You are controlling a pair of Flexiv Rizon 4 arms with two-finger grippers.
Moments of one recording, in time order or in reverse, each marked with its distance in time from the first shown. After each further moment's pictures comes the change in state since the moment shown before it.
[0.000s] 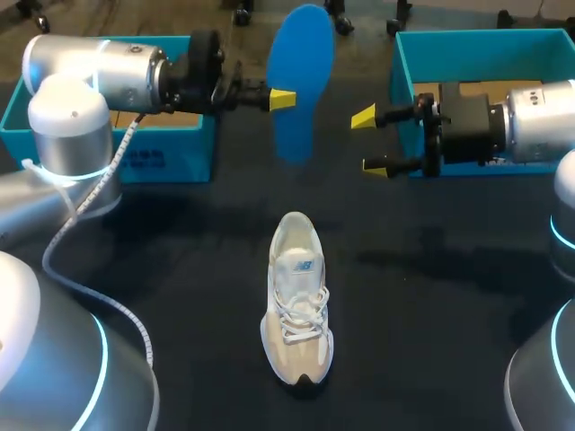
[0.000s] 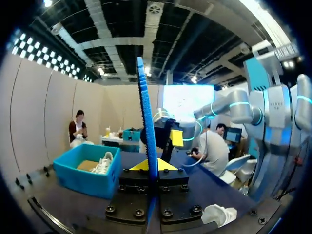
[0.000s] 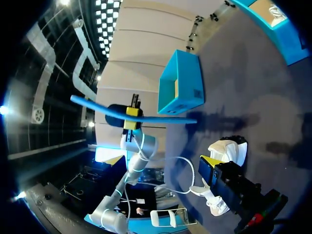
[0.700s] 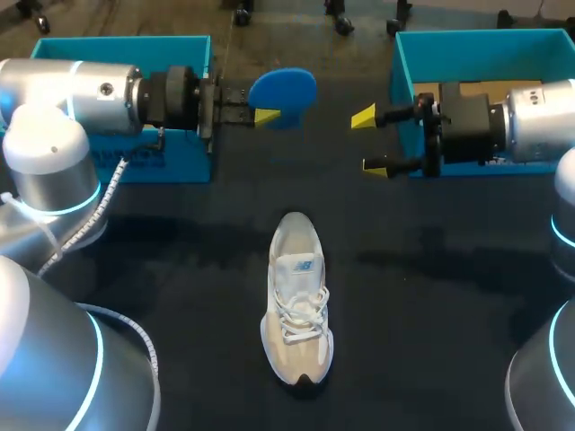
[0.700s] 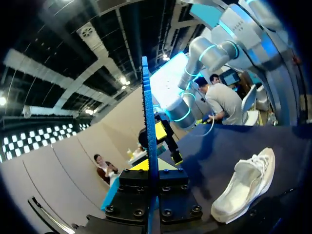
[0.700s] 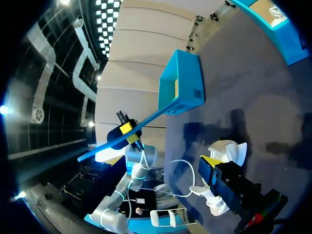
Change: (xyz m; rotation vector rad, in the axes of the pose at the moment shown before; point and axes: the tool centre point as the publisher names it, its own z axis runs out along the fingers) left arm 0.025 -0.001 -0.021 -0.028 -0.088 0.689; right arm 0.000 0.000 0.000 0.001 -0.001 -0.001
